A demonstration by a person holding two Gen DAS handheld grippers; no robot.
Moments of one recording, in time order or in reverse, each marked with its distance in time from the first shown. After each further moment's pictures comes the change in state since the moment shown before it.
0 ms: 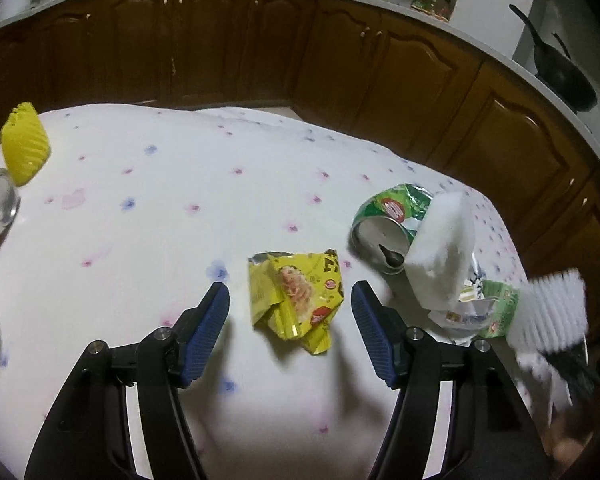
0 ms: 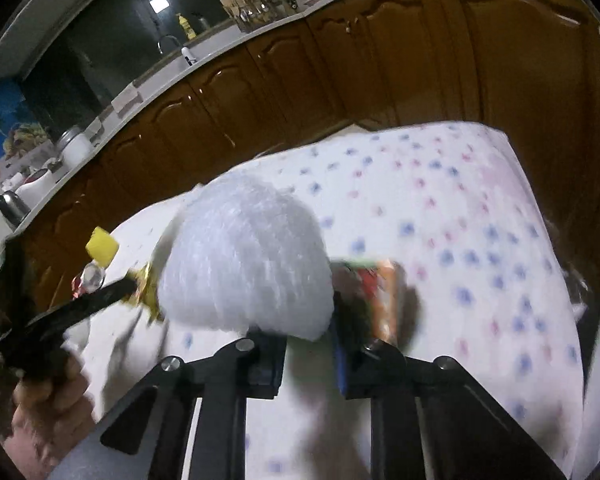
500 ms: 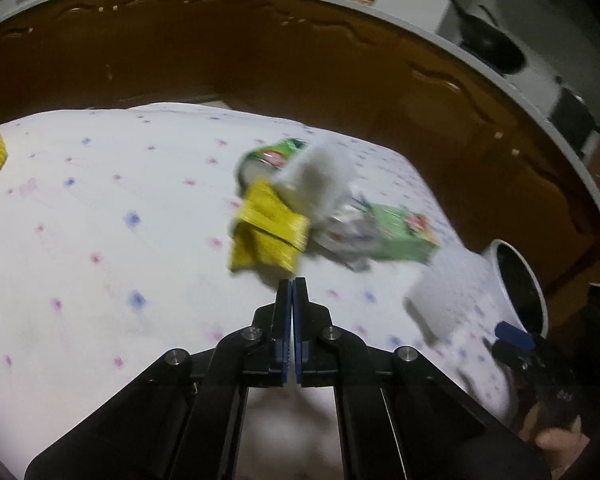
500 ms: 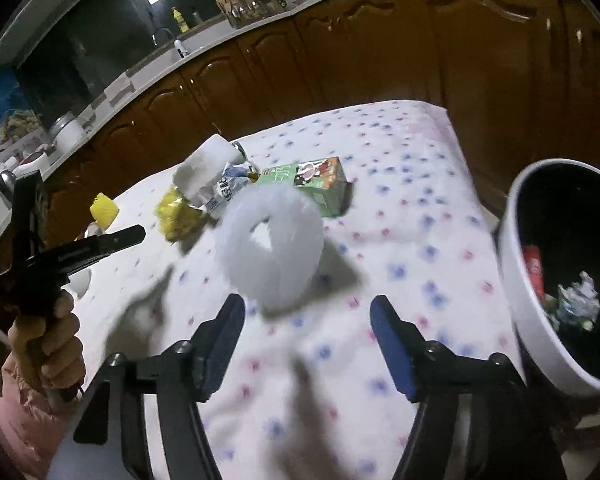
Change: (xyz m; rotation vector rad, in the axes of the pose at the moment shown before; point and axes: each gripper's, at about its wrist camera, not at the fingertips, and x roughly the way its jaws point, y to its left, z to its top) left arm -0.054 -0.049 -0.050 0.120 0.027 -0.217; right arm -0.083 -0.011 -0.063 -0.008 -0.002 -0.078
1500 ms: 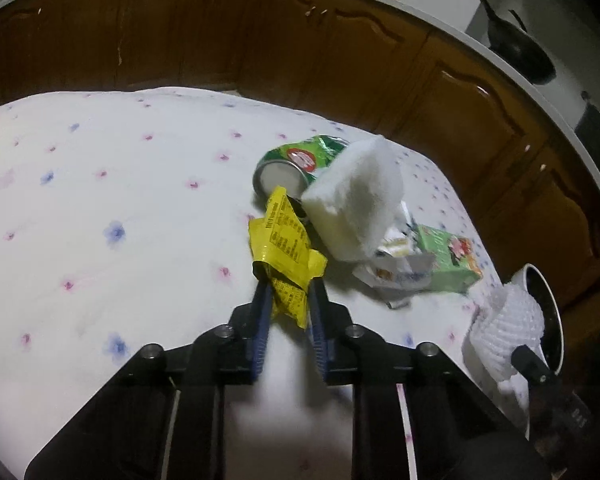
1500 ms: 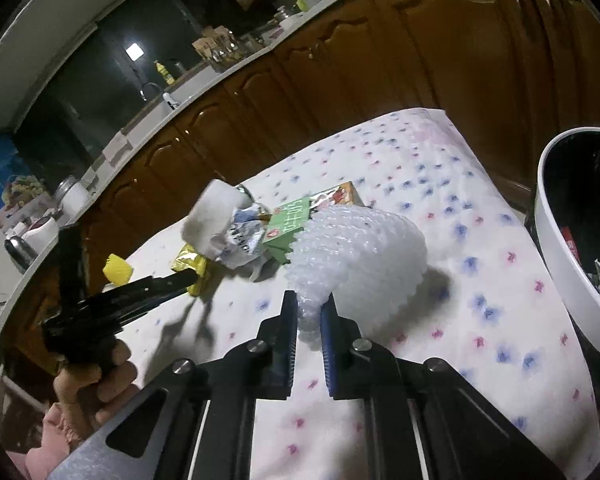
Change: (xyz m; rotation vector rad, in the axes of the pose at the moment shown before) left arm 0.052 0.021 0.021 -0.062 0.019 0.051; right arm 0.024 0.011 0.005 0.162 -0.130 0.081
